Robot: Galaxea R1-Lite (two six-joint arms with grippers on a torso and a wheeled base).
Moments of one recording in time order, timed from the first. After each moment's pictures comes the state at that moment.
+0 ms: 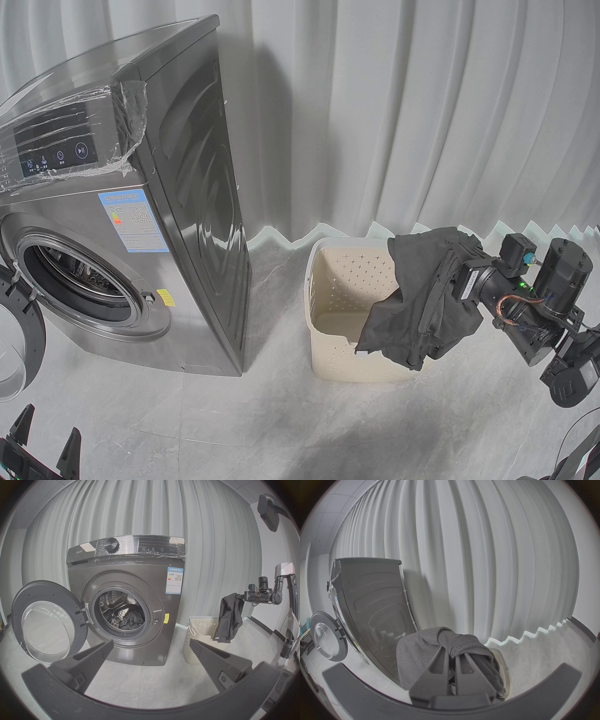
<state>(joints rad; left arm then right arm) 0.00 0.02 -0.02 0.00 -0.01 -0.04 0.53 1.67 -0.45 -1.27 -0.36 0.05</state>
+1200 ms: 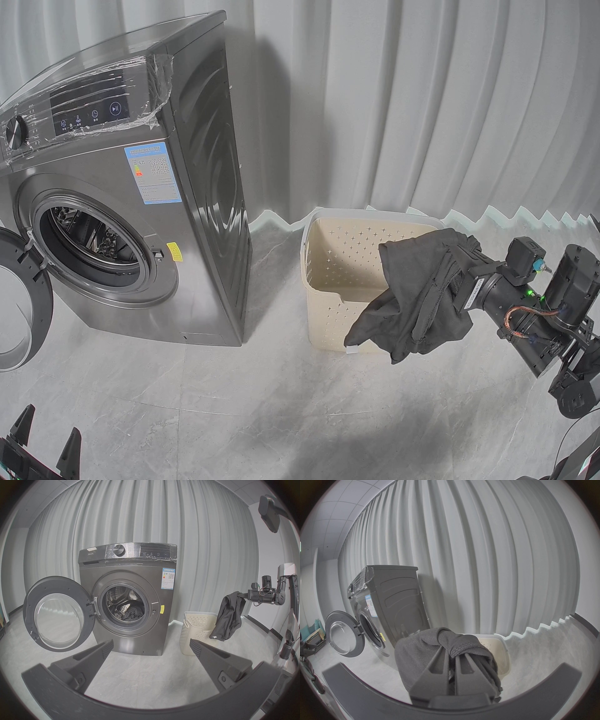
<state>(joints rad) 0.00 0.02 -0.02 0.00 -0.01 -0.05 0.60 1.61 -0.41 -1.28 -0.34 0.06</state>
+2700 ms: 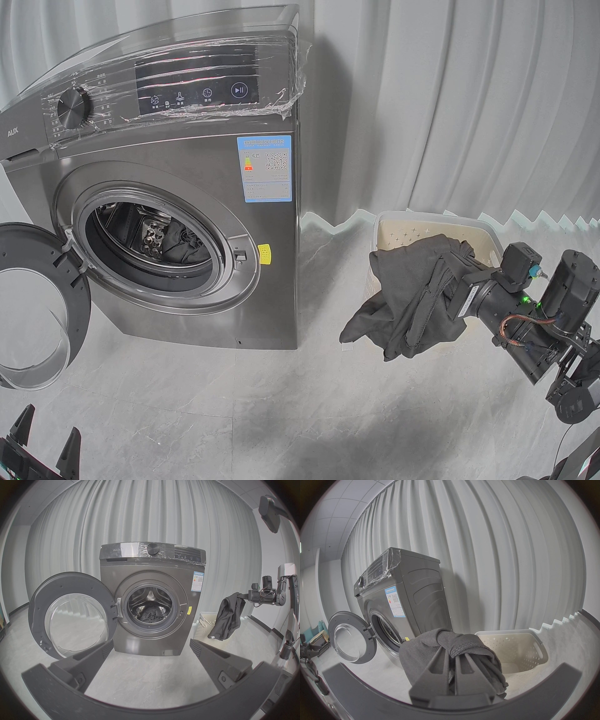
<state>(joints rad) 0.00 0.02 -0.02 0.00 -0.01 -0.05 0.64 1.61 -0.40 -1.29 -0.34 0.08</state>
